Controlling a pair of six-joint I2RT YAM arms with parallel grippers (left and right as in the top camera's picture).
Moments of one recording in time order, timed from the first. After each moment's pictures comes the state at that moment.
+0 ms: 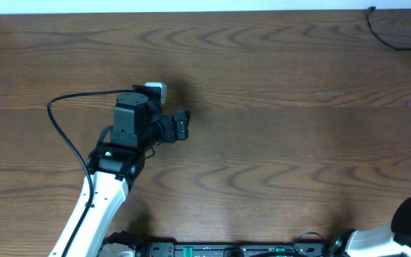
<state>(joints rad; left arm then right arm) -0.22 1.15 0.79 -0.38 0.18 -0.24 -0.53 1.69 2.29 -1.64 0.21 0.41</state>
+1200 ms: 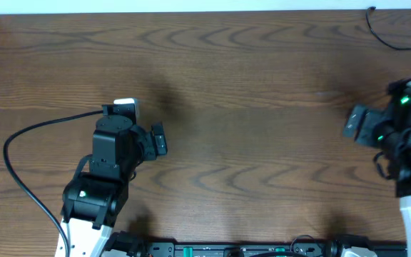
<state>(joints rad) -0.23 0.87 0.83 -0.69 -0.11 -0.26 -0.09 1.02 1.06 -0.90 0.05 0.16</state>
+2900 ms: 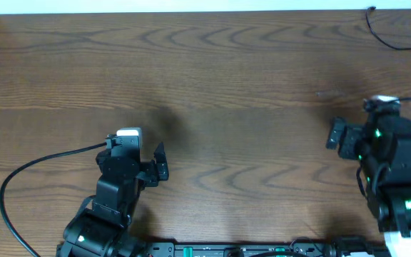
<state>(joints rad) -0.40 0.57 0.64 -0.68 -0.27 -0.27 0.06 0.80 0.84 -0.68 0.17 0.14</state>
